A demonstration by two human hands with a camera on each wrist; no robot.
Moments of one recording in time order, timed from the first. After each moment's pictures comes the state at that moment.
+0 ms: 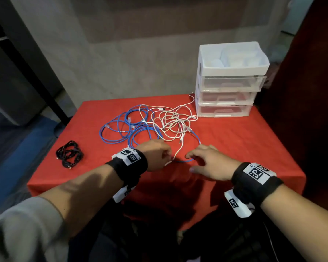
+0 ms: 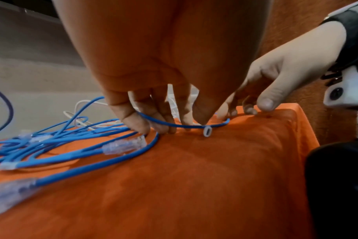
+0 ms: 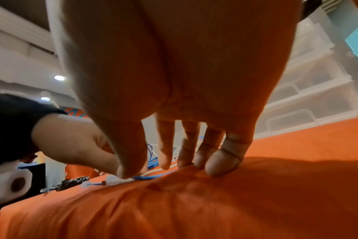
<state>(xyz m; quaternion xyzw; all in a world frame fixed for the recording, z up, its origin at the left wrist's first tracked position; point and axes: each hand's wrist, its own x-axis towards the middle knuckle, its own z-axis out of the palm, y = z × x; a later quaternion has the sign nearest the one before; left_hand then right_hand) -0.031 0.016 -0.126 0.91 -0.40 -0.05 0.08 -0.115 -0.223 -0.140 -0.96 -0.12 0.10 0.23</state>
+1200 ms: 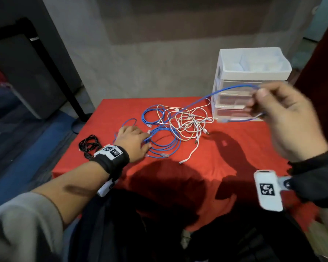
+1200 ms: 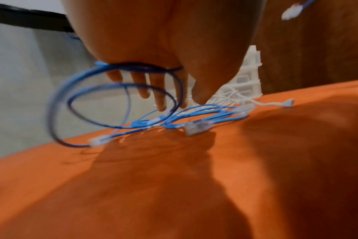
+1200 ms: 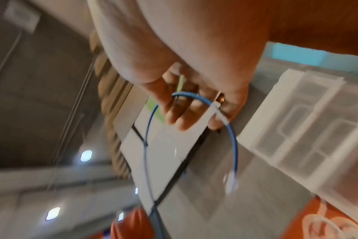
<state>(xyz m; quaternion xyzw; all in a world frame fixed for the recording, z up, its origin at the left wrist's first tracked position) -0.019 0.125 -0.119 0.96 -0.24 0.12 -0.02 -0.154 -0.234 0.008 -0.72 -0.10 -0.29 0.63</state>
